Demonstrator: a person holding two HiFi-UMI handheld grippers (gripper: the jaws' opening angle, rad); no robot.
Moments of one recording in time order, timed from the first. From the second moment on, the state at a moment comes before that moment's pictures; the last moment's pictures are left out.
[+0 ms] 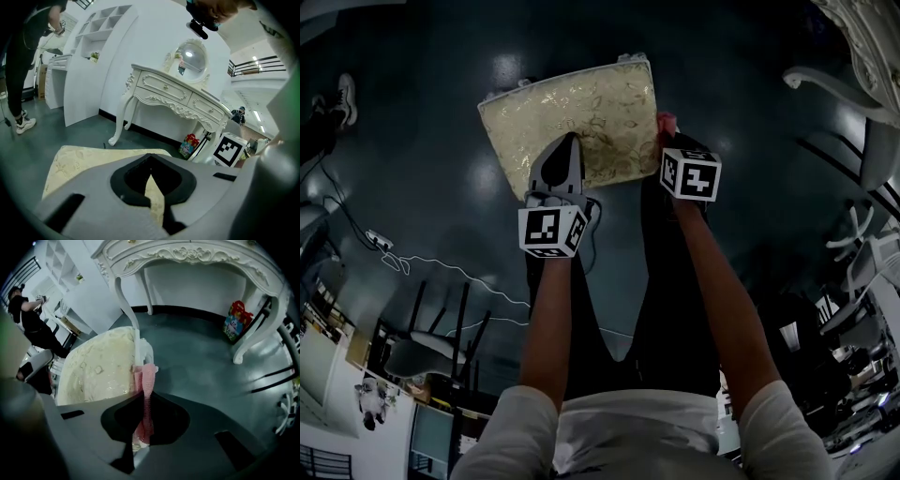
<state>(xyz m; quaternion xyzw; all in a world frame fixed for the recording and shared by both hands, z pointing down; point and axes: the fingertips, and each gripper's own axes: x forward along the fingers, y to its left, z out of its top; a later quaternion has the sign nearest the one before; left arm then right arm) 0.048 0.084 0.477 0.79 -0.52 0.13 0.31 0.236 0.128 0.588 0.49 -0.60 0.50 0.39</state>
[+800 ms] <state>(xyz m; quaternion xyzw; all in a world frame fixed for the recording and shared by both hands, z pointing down) -0.137 0.112 0.444 0.73 -0.61 0.12 0.28 -0.014 0.175 0.521 0.37 -0.67 0.57 0.29</state>
